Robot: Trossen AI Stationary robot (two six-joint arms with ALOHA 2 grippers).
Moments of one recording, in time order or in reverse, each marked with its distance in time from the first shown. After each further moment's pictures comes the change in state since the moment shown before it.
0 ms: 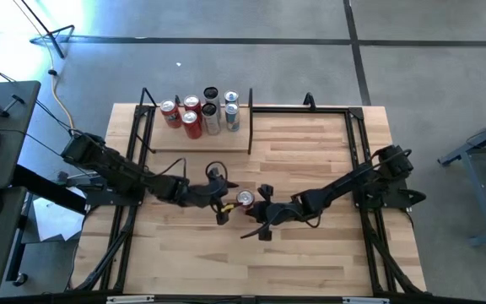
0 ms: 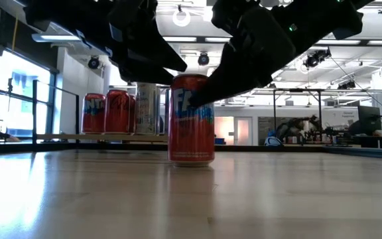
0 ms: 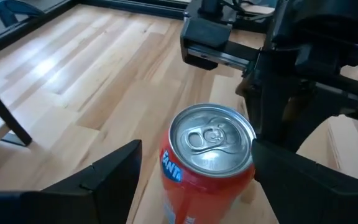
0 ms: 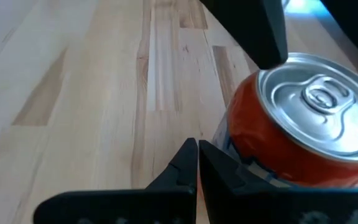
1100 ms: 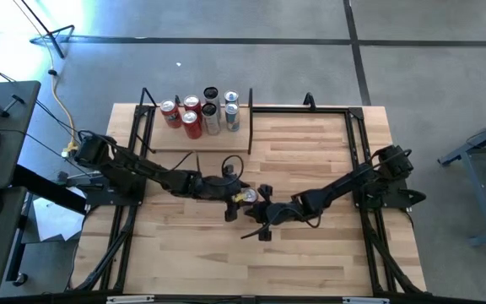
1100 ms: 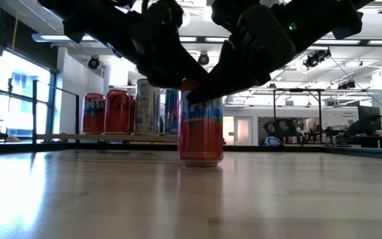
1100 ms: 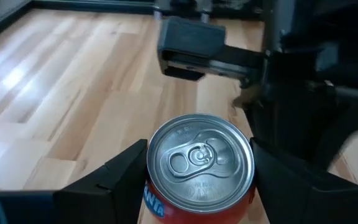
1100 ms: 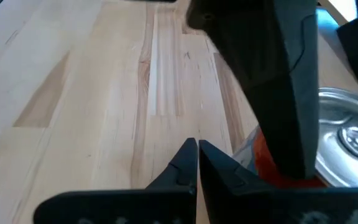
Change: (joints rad) left arm 0.104 0.125 0.104 -0.005 0.214 0.143; right arm 0.003 0.000 0.000 0.020 0.001 -0.034
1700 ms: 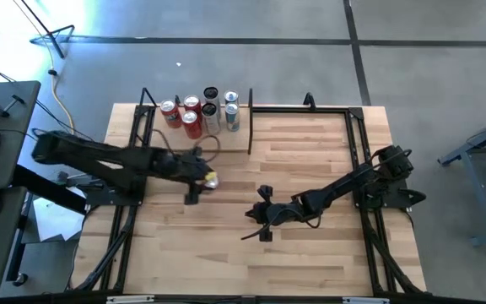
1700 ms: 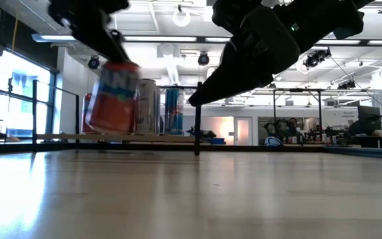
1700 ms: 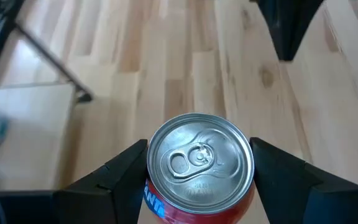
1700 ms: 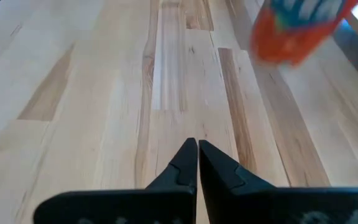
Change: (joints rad) left arm 0.100 -0.496 -0.006 -0.741 0.101 0.194; right arm 0.003 0.000 0.000 -0.015 -0.011 0.000
